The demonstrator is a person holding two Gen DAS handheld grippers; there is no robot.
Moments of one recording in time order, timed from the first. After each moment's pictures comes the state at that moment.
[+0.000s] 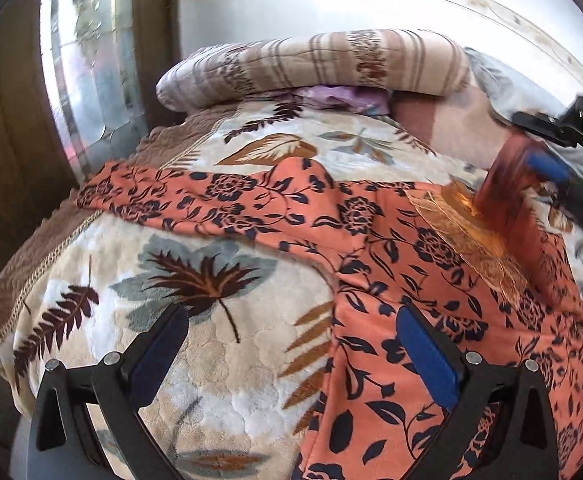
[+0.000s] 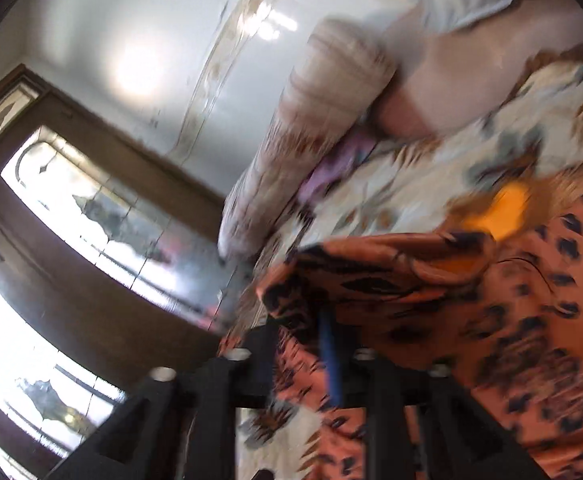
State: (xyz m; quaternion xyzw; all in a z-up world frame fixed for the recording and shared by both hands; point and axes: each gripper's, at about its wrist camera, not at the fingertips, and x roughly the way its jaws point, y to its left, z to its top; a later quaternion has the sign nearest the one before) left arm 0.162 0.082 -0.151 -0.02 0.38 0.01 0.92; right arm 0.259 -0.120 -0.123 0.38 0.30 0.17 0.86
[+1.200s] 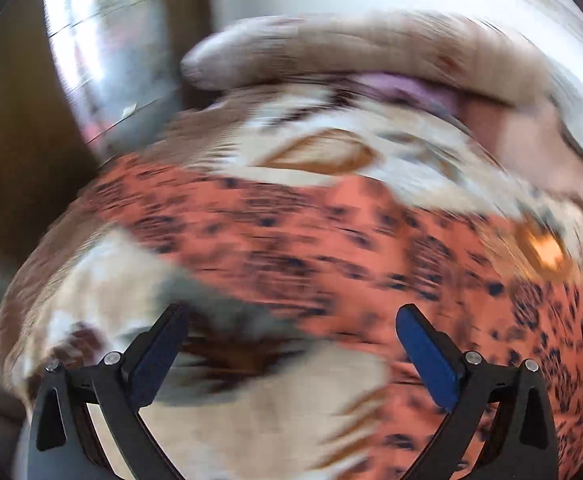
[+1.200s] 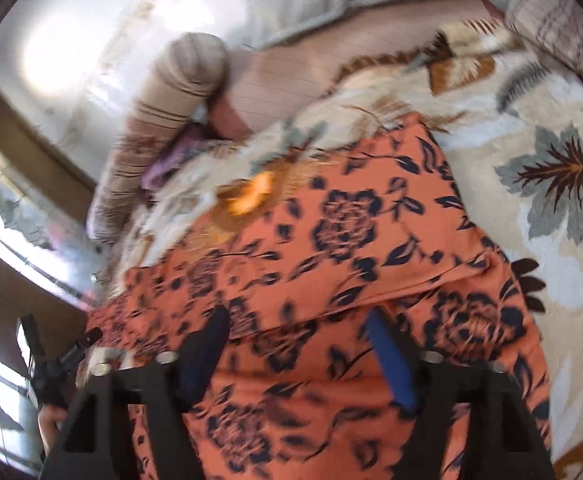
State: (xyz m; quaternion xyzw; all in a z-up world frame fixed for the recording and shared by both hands) left arm 0.249 0.128 -0.145 -0.05 0.43 0.11 0.89; right arm 0.136 -0.264 -0.172 0.30 0.37 -0.03 0.88
